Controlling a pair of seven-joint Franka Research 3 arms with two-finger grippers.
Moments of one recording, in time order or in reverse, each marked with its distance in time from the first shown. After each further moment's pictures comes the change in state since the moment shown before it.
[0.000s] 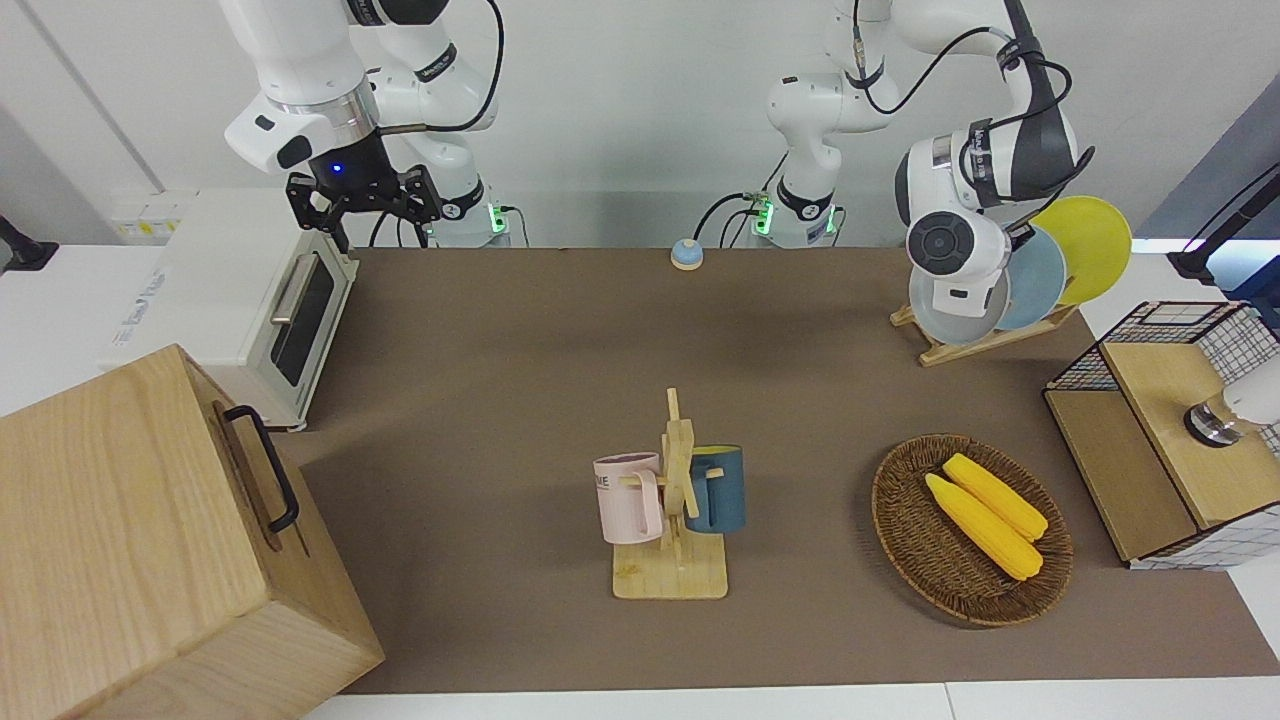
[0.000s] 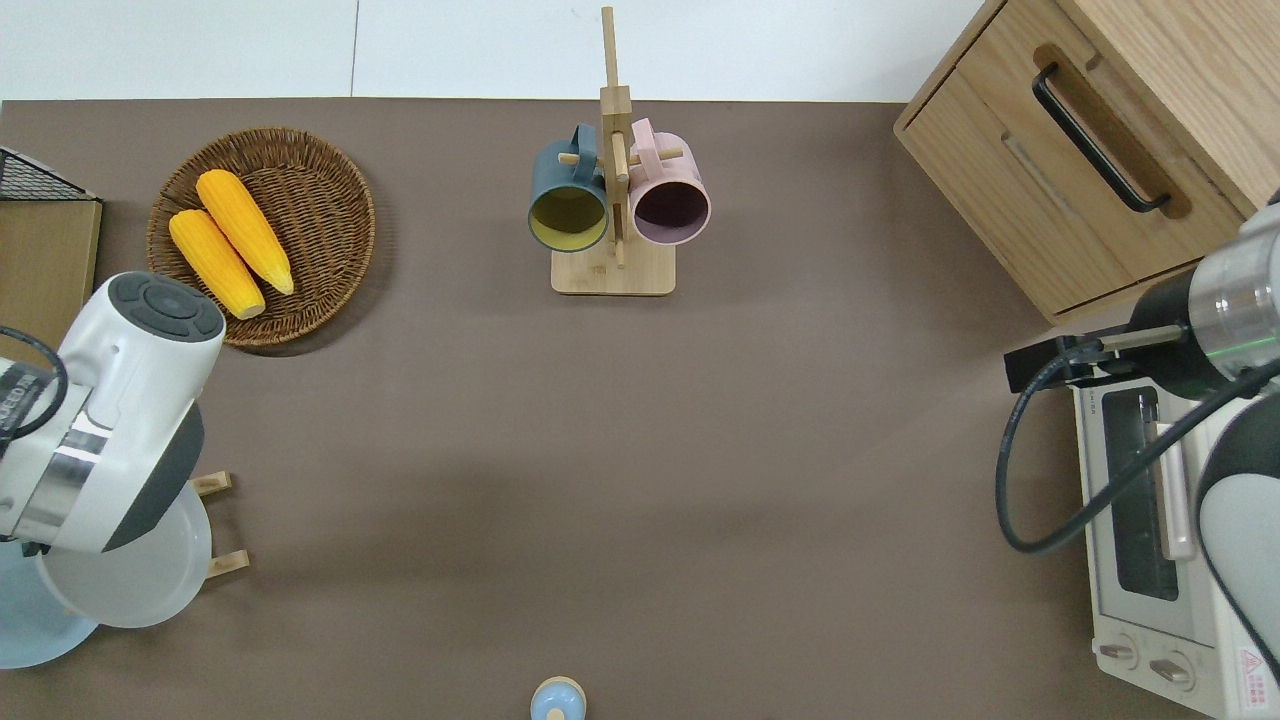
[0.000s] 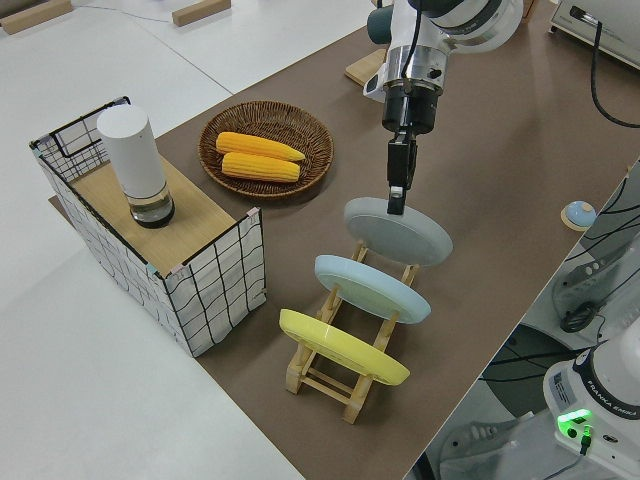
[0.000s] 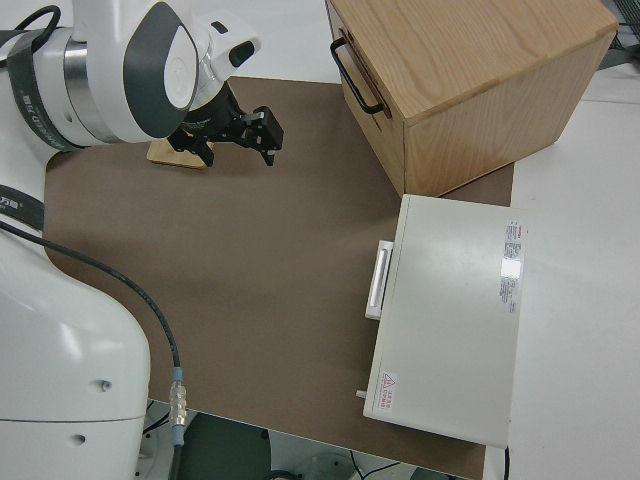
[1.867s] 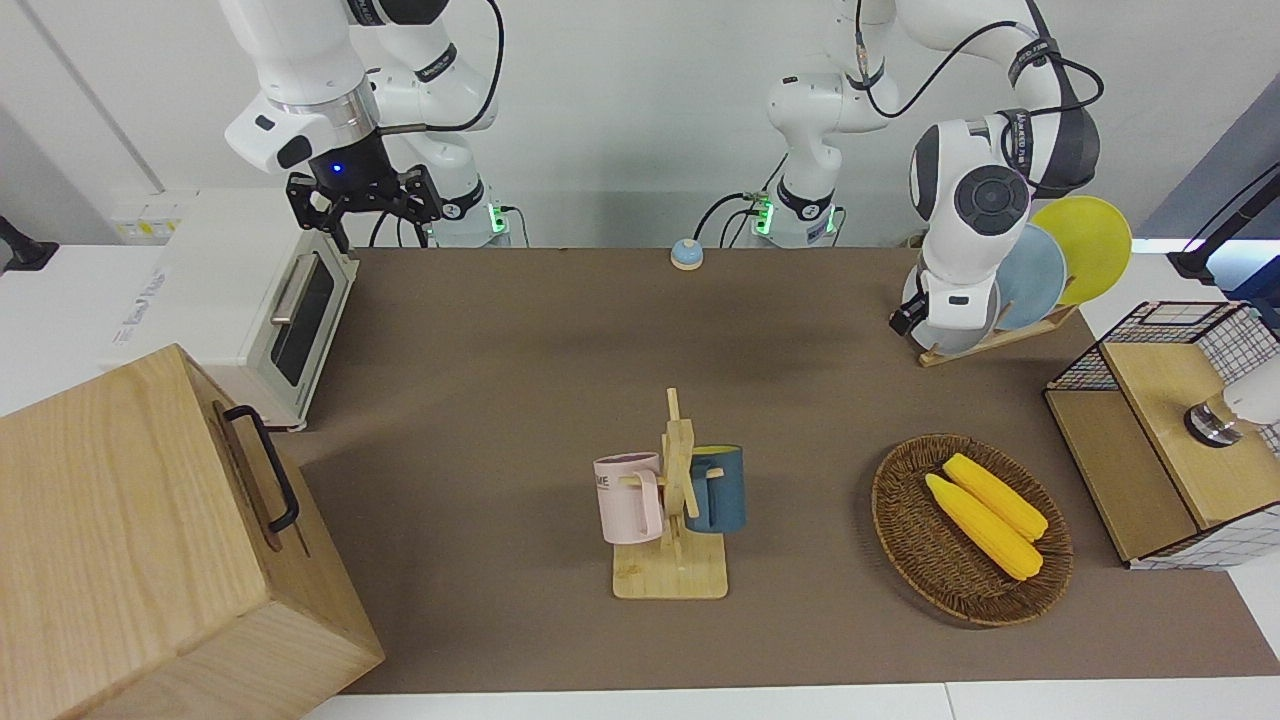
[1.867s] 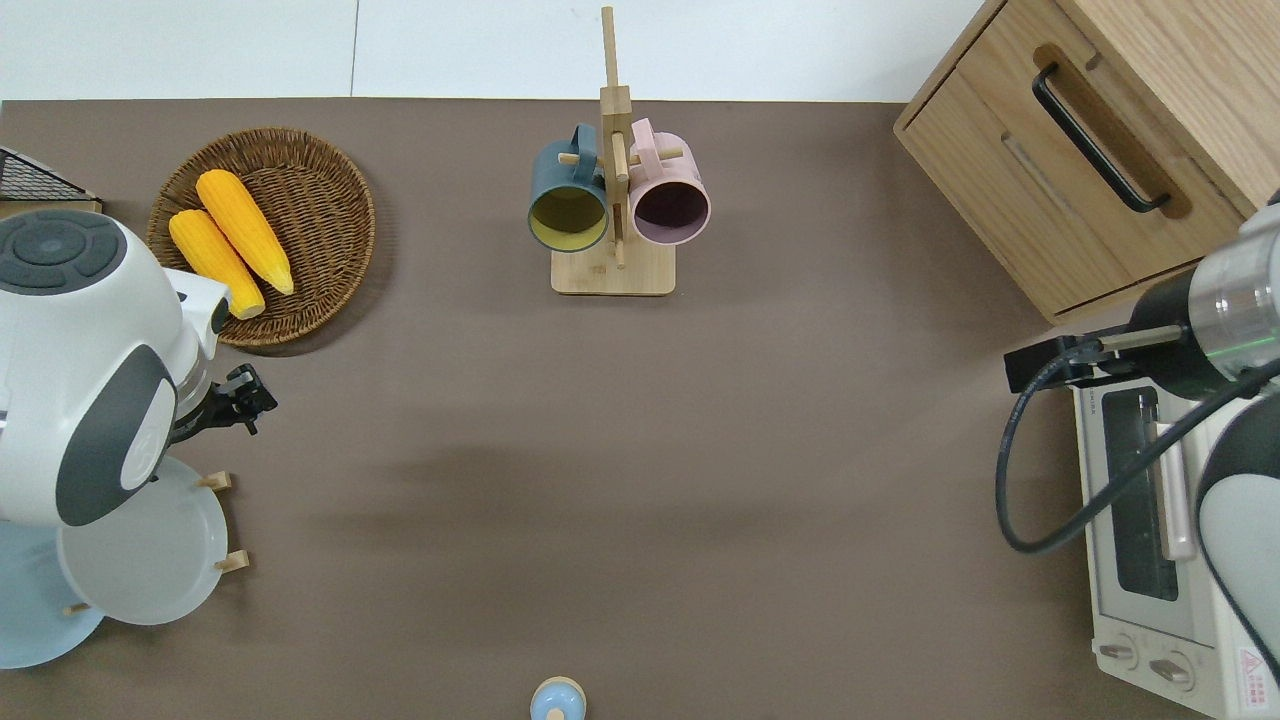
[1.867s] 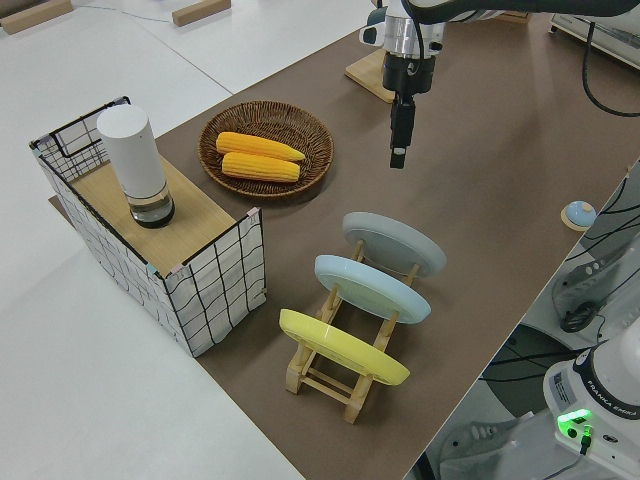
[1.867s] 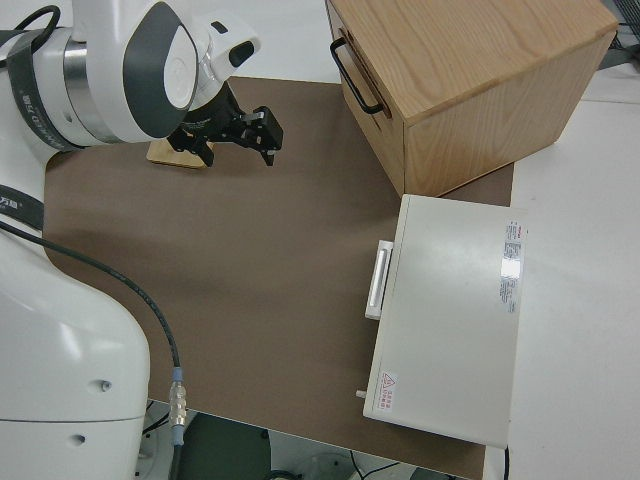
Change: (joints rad) left arm -0.001 0.015 0.004 0.123 -0.454 0.285 -0.207; right arm 0.000 0.000 0.000 0.000 0.000 0.000 0.000
